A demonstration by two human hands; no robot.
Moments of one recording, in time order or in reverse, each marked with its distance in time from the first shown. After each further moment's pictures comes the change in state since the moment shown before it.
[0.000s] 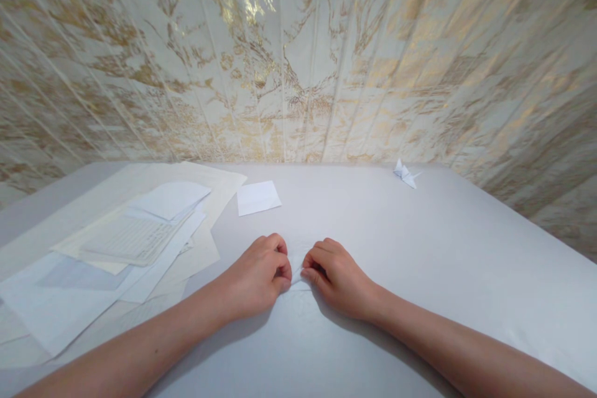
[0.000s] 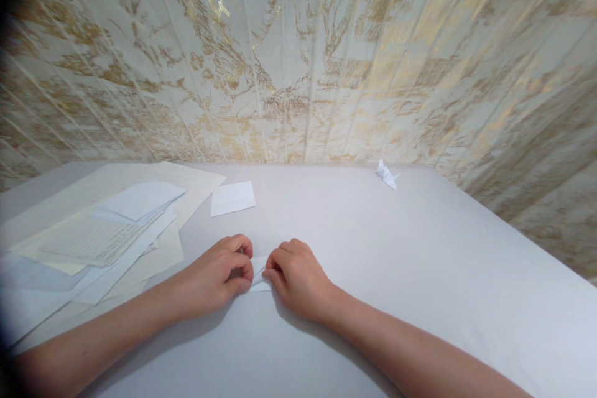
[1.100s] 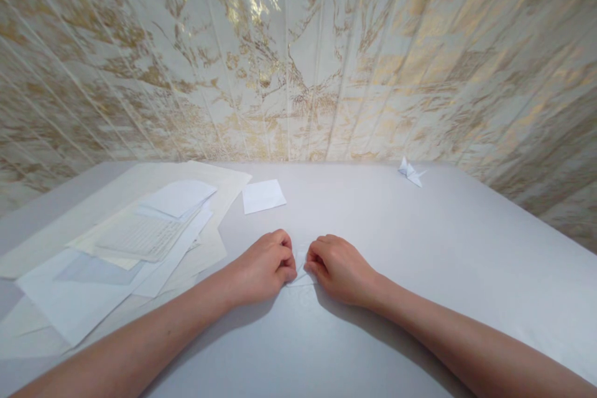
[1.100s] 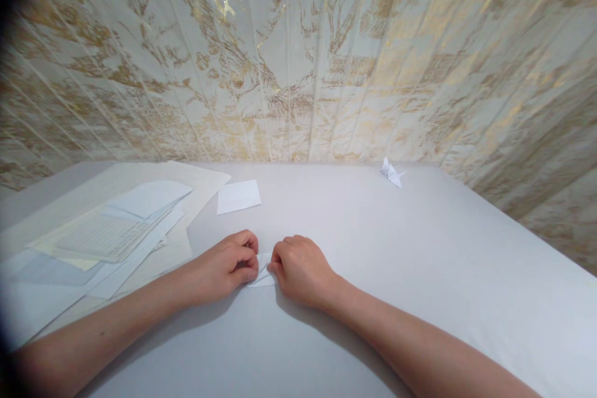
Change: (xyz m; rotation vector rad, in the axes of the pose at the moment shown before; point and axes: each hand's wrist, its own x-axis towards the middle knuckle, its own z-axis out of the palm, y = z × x) left_hand 0.005 -0.001 -0.008 0.029 -0.080 -0.005; right_hand 0.013 -0.008 -0.005 -0.203 -0.150 0.108
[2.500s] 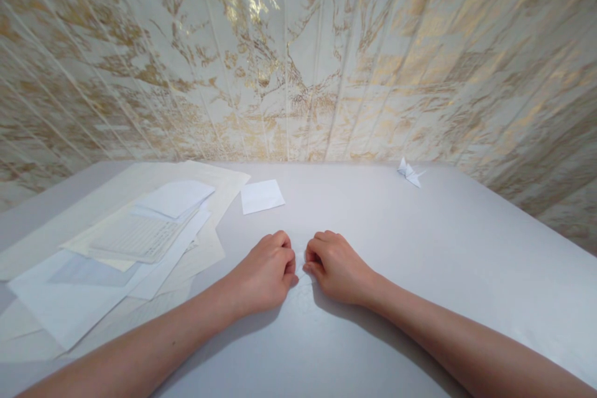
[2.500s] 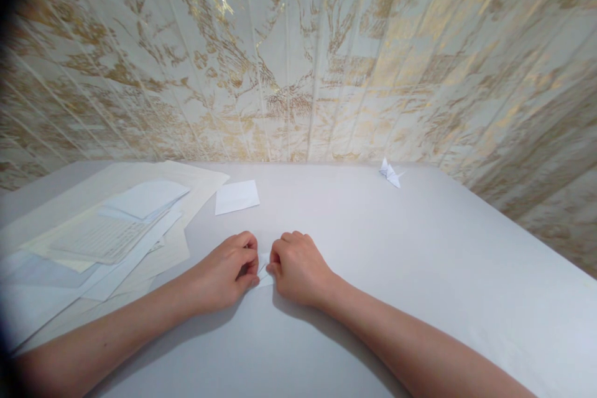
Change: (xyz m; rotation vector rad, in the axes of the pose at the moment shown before) left_hand -0.001 0.004 0.011 0.101 0.069 -0.044; right_hand 0.003 0.002 0.000 -0.007 0.013 -0.003
